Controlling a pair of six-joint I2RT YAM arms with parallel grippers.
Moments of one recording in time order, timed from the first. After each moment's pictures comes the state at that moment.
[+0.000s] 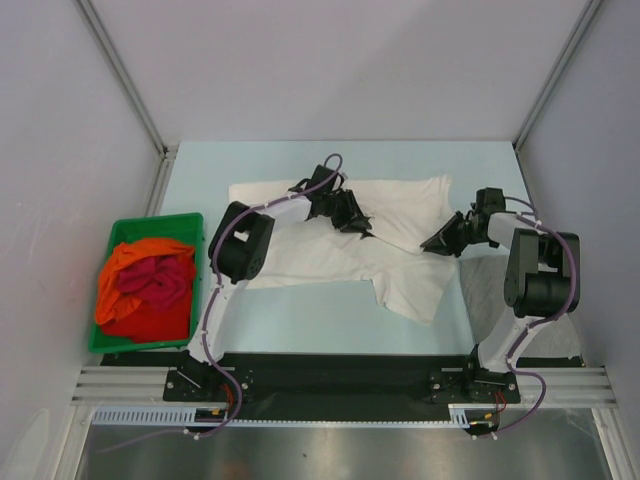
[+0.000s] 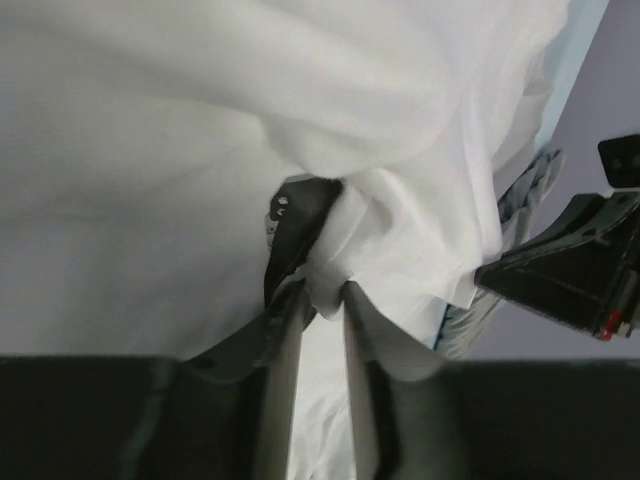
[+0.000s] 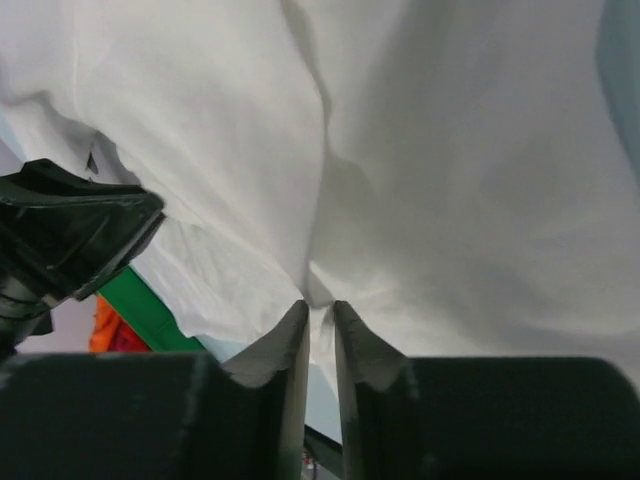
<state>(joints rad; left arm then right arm) -0.53 2.41 1.78 -0.21 0.56 -0.89 -0.12 1.78 1.03 -0.40 -0.58 0.74</state>
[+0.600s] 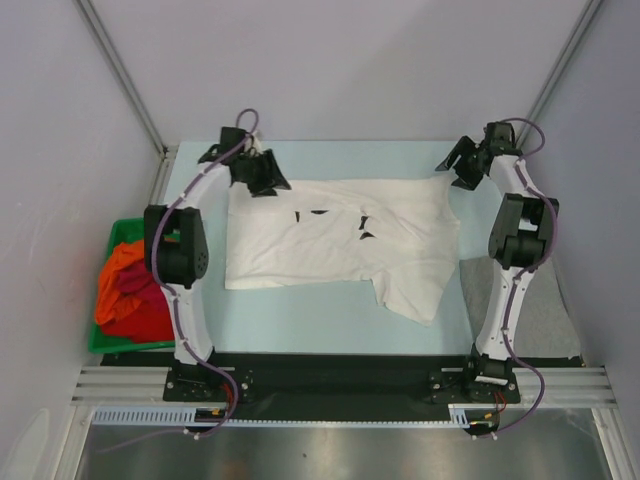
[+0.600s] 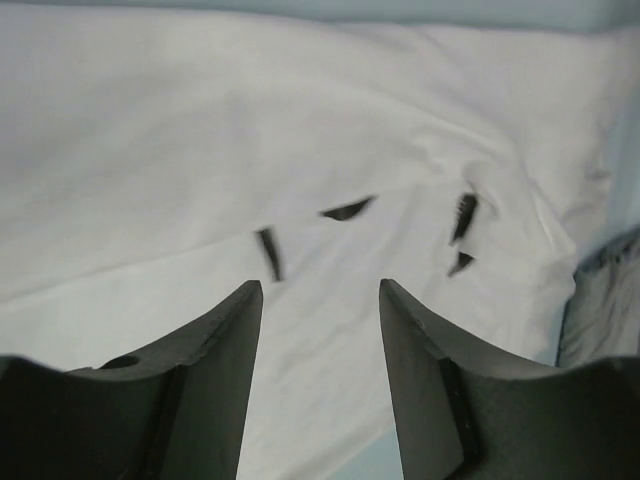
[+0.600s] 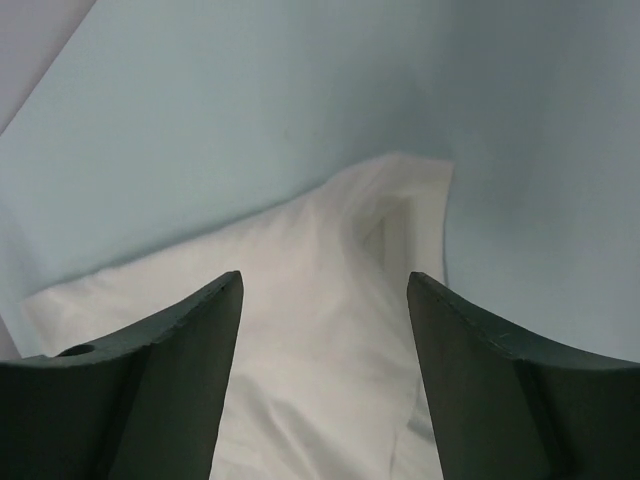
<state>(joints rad) -0.18 2.08 1.73 -0.53 0.46 -0.42 -0.15 2.26 1.92 -0.50 -0.35 0.52</state>
